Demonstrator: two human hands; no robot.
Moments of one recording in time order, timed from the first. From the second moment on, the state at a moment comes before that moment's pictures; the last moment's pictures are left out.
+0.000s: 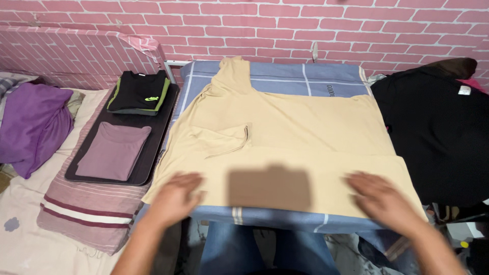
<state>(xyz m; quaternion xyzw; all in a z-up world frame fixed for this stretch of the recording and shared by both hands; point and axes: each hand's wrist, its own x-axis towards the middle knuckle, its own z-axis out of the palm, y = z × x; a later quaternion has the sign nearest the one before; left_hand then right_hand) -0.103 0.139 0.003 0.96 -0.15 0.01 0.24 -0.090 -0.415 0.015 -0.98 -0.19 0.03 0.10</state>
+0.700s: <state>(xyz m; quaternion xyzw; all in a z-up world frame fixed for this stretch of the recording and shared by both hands) -0.037 0.098 0.004 0.95 -0.25 0.00 0.18 -0.009 -0.172 -0.010 -0.87 -0.46 0.05 0.17</state>
